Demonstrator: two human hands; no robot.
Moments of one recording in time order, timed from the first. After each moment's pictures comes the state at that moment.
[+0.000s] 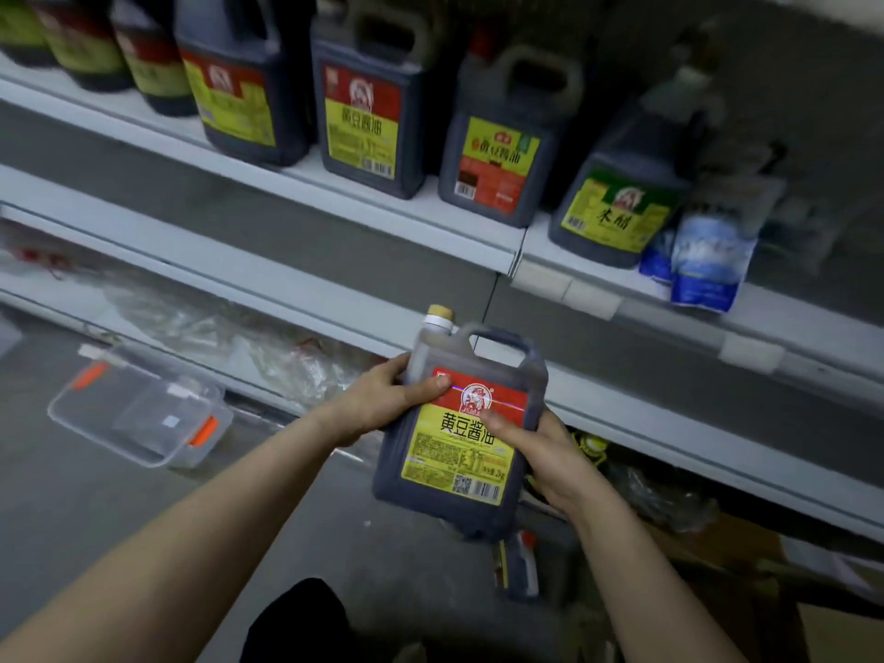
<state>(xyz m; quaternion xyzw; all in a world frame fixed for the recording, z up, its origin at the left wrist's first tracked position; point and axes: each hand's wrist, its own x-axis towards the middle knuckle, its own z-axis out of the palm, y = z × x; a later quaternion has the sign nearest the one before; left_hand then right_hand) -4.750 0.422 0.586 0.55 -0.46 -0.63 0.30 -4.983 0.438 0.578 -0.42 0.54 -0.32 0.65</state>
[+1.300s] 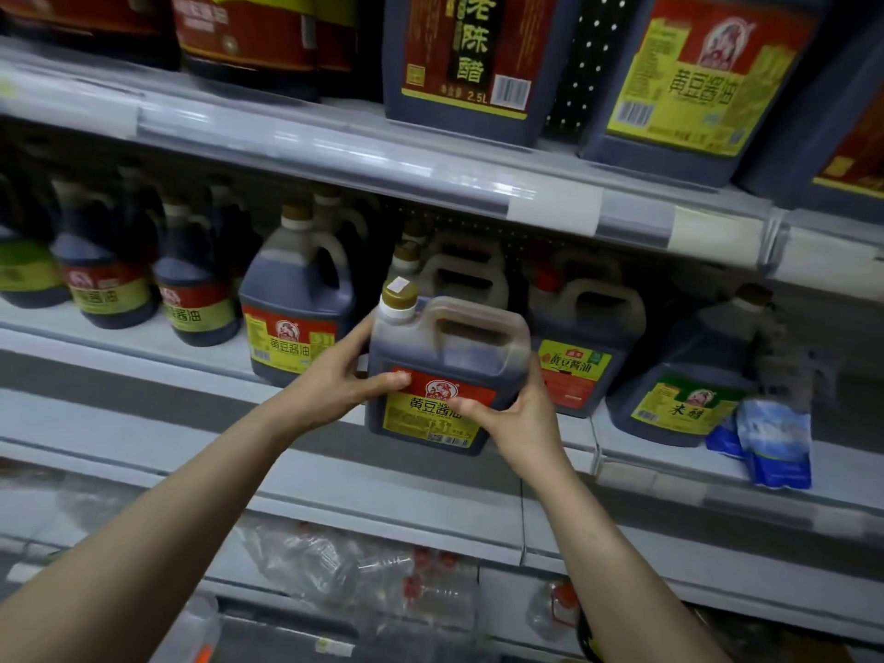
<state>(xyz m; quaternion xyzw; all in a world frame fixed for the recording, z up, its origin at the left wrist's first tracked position) -4.528 0.185 0.722 0.38 -0.70 -0.45 0.42 -4.772 0.218 0.708 -0.59 0.54 -0.50 0.32</state>
